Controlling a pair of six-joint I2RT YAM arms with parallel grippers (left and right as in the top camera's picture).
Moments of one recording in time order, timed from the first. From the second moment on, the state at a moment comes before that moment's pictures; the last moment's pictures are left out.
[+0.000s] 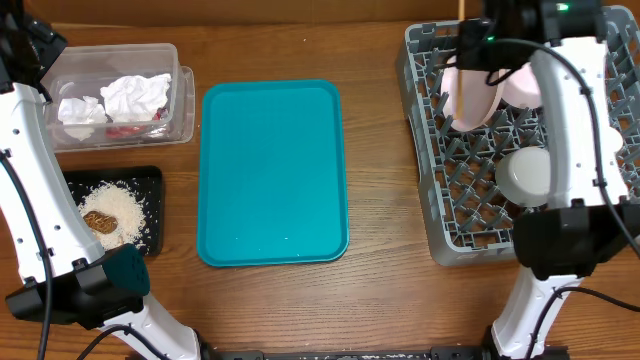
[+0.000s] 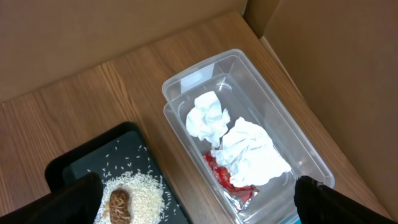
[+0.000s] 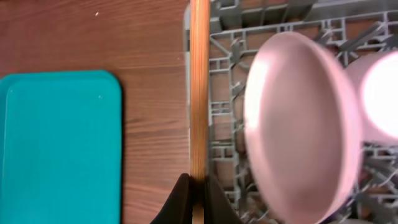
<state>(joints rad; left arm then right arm) 0.34 1.92 2.39 -1.34 -0.39 -0.64 0.04 2.07 2.31 -1.32 -0.20 0.07</state>
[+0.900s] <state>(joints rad) 0.34 1.92 2.39 -1.34 -0.39 -0.64 0.04 2.04 2.09 -1.28 -0.23 0.12</state>
